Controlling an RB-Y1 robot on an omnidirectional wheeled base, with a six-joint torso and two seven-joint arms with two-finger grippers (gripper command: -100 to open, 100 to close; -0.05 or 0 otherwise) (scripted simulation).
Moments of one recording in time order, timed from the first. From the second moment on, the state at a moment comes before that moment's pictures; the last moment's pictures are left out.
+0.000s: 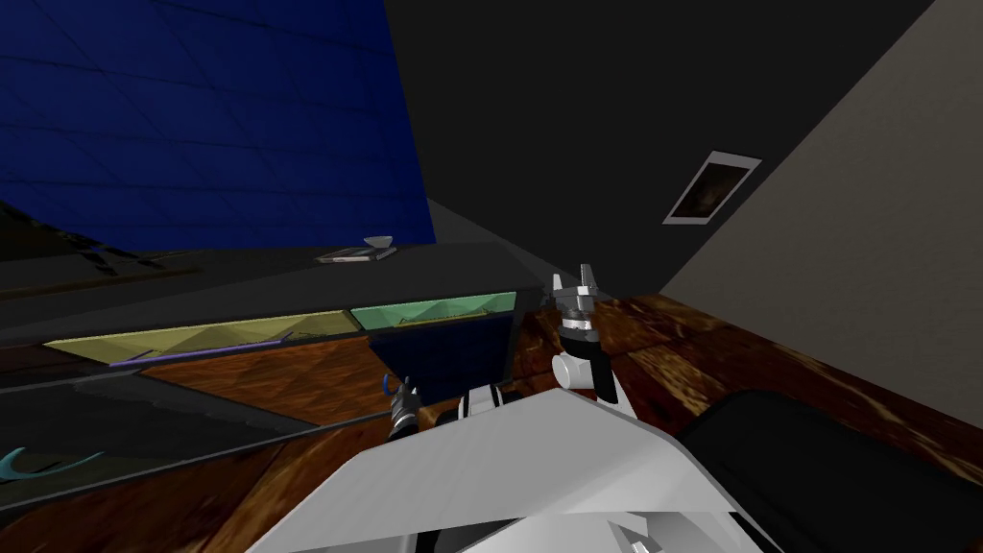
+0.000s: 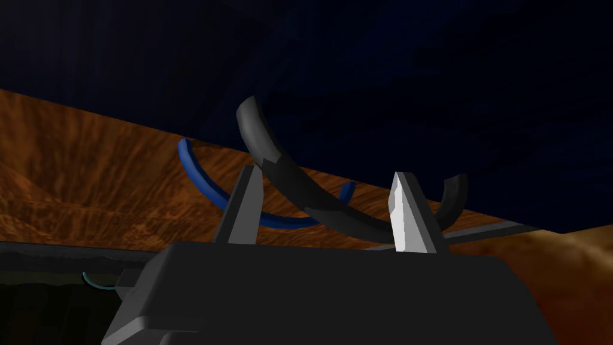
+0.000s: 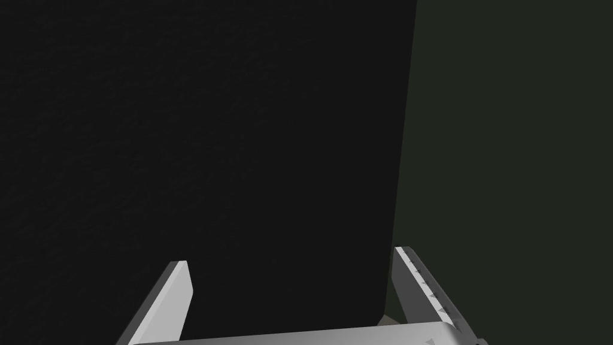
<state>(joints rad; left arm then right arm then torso) 0.01 0.01 0.16 -0.55 0.34 -0.70 0.34 0.46 0.02 -0.07 -2.34 -0.12 -0.46 -0.12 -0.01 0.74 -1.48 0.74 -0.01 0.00</state>
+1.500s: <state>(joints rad) 0.12 0.02 0.30 -0.69 0.45 -0.65 0.29 0.46 0.02 -0.07 -2.34 -0.12 -0.46 -0.12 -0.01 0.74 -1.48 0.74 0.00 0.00</state>
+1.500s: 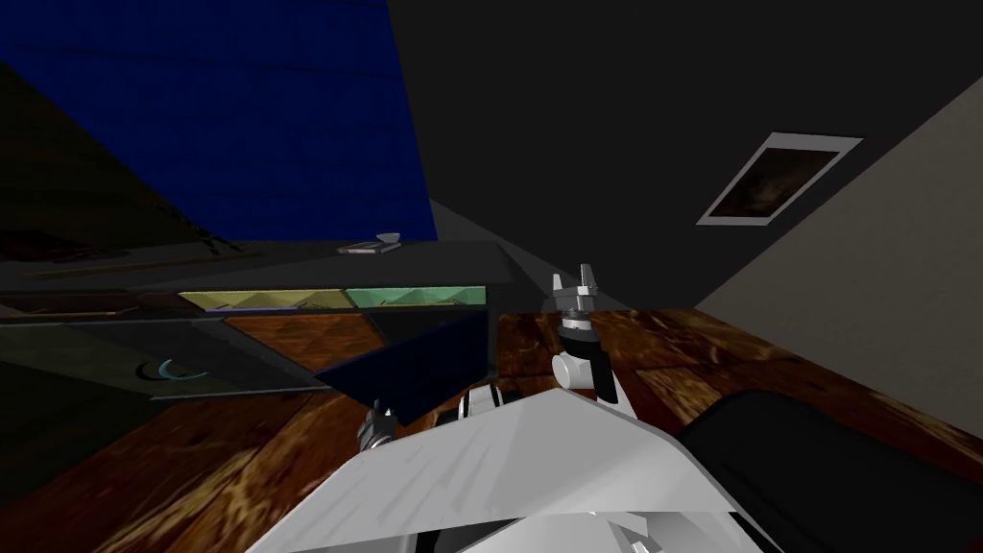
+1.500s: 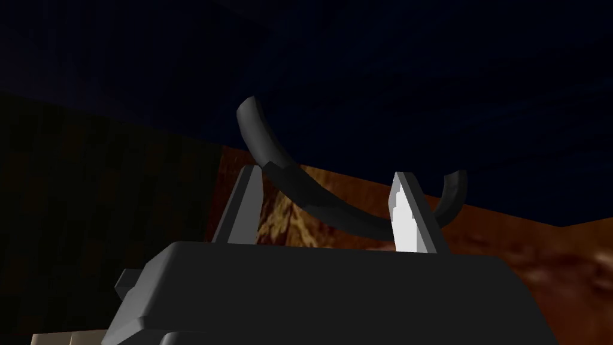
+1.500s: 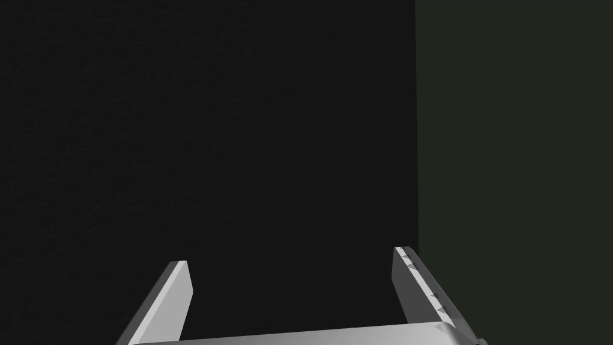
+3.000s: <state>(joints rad) 0.32 -0.01 0.48 -0.79 0.64 -0.71 0.31 0.46 0.02 -0.07 -2.34 -0.12 -0.46 -0.12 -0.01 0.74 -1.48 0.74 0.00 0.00</state>
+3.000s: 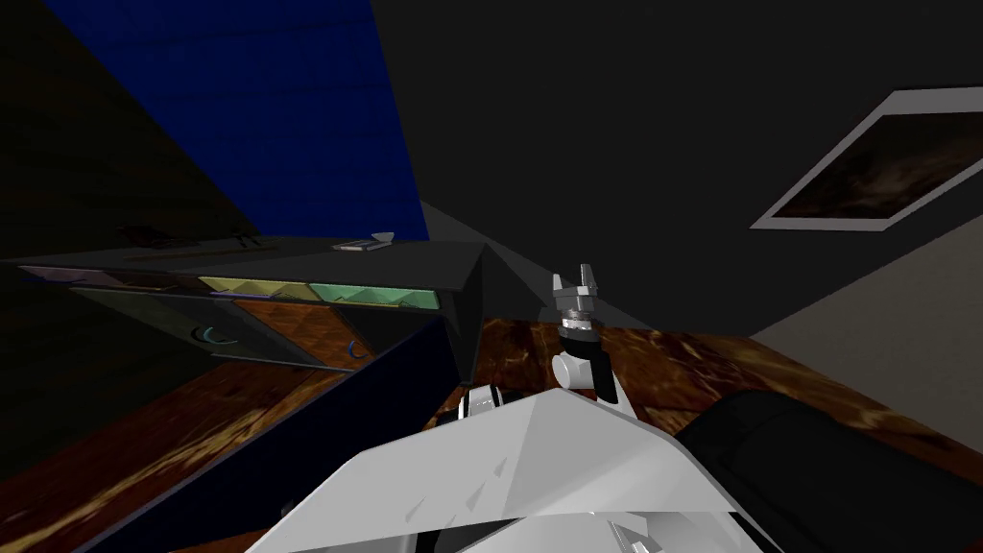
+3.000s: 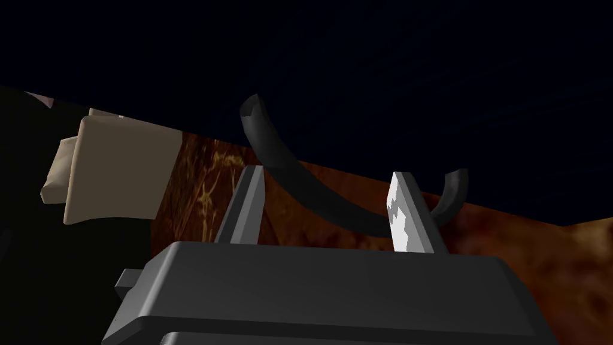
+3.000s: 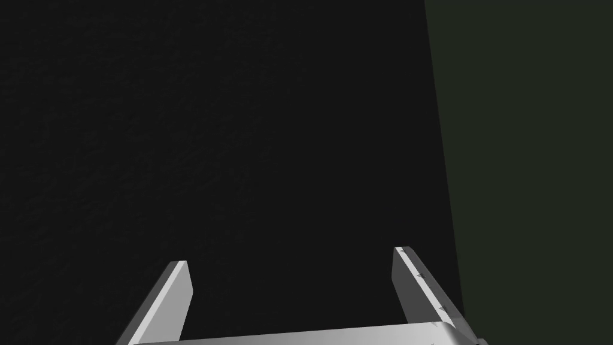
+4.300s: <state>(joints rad) 0.39 0.10 0.57 -0.89 0.71 -0.54 0.34 0.46 0.02 -0.07 -2.34 -0.12 -0.46 -0.12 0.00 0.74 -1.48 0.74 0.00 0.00</state>
